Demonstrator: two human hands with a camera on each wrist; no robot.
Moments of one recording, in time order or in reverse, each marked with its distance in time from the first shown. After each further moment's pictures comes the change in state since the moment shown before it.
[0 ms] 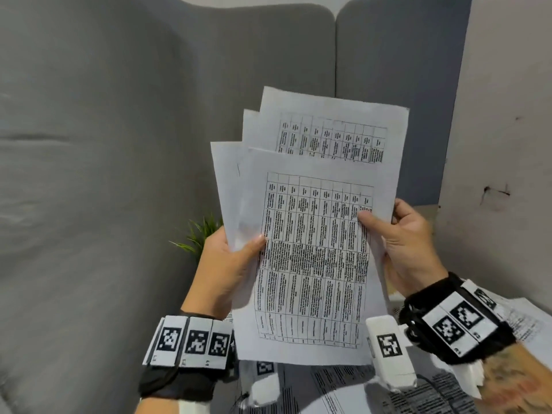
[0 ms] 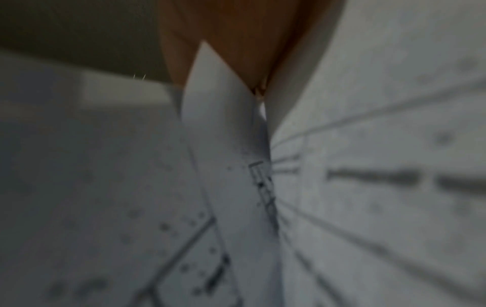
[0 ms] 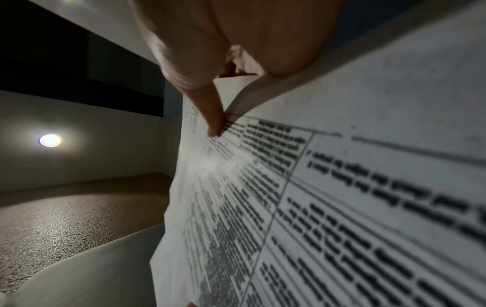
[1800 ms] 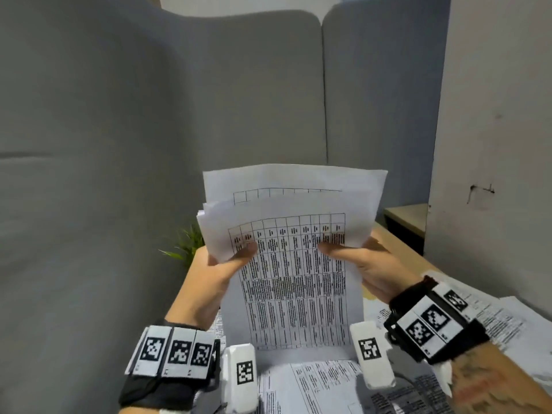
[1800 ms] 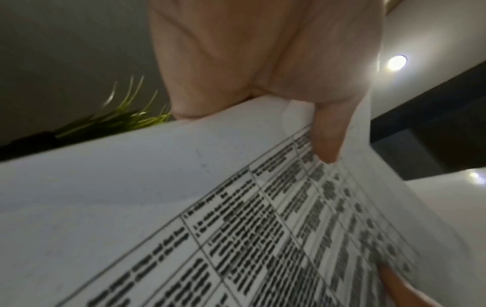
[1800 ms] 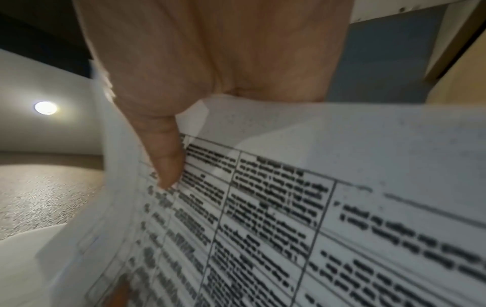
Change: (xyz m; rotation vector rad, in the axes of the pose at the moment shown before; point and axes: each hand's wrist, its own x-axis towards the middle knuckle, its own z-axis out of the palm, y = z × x) left_hand -0.005 -0.002 0.003 0.129 -0.057 0.021; right_hand -0.002 0.004 -0.018 -0.323 -0.428 0.169
